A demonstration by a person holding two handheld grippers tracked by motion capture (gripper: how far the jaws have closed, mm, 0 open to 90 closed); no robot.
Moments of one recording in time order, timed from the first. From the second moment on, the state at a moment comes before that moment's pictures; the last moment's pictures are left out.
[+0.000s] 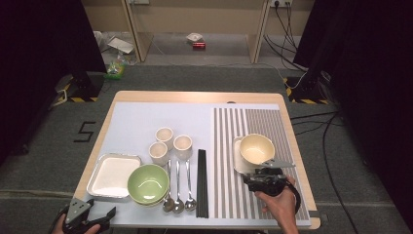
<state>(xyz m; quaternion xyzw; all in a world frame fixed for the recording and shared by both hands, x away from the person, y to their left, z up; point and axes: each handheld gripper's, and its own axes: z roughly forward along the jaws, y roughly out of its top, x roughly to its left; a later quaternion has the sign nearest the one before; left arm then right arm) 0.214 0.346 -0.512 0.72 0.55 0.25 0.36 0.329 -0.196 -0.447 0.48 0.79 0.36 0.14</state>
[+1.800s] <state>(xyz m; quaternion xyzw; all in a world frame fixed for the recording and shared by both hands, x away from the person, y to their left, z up) 0.214 0.346 -0.512 0.72 0.55 0.25 0.36 0.333 -0.120 -0.448 0.42 0.82 0.37 0.11</state>
